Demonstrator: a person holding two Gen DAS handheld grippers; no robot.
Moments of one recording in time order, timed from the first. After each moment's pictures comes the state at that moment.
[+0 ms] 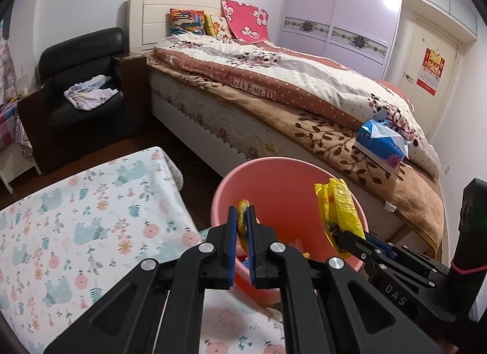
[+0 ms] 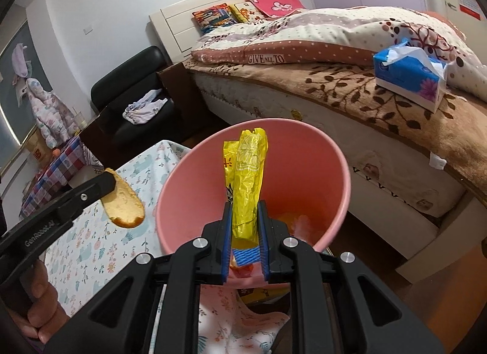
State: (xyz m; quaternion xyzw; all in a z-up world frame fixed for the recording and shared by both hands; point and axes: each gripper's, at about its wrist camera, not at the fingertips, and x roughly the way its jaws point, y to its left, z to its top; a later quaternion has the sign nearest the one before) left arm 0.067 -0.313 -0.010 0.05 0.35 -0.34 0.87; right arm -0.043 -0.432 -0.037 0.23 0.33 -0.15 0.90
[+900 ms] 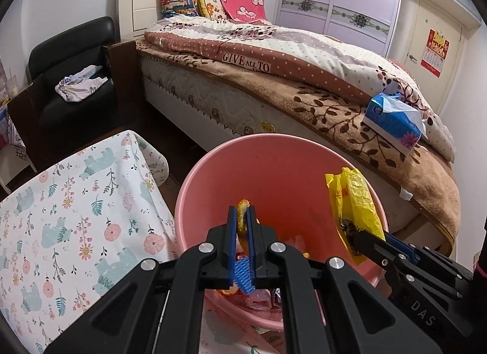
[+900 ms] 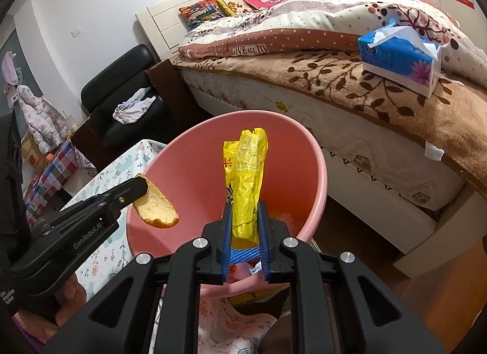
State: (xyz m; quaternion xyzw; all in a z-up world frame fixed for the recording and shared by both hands) left arm 0.084 -0.370 -0.054 0.09 0.38 -0.33 0.86; right arm -0.040 -0.459 -0.057 0.24 0.34 -0.16 0.89
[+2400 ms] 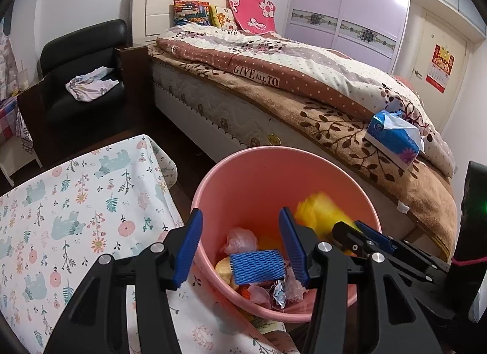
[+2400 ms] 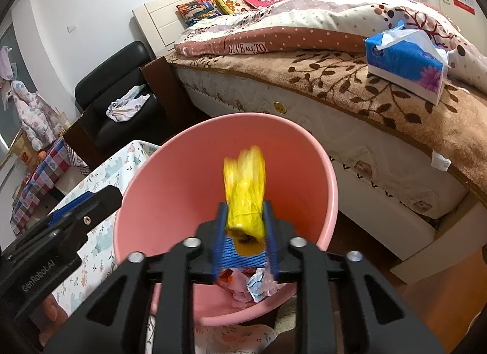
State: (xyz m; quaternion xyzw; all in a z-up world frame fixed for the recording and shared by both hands) left arm 0.074 -0.347 -0.039 0.06 0.36 -0.31 0.88; right arm -0.018 -0.462 -0.061 0.23 0.34 -0.18 0.89
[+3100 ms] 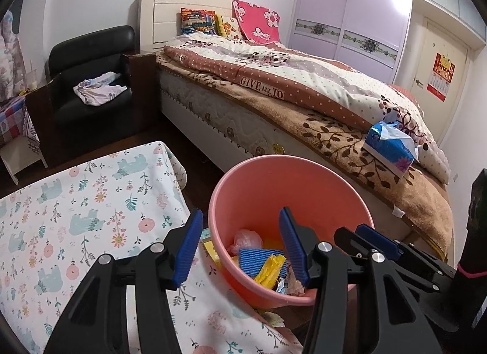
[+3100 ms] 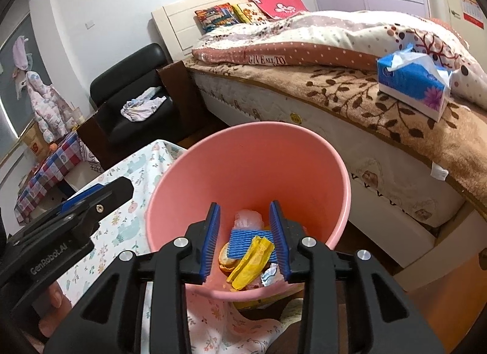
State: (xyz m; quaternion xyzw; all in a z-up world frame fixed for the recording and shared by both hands) left arm 0.059 -0.319 -0.021 0.04 0.34 -0.31 0.89; right arm -0.035 -0.431 -0.034 0.20 0.32 -0.15 0.91
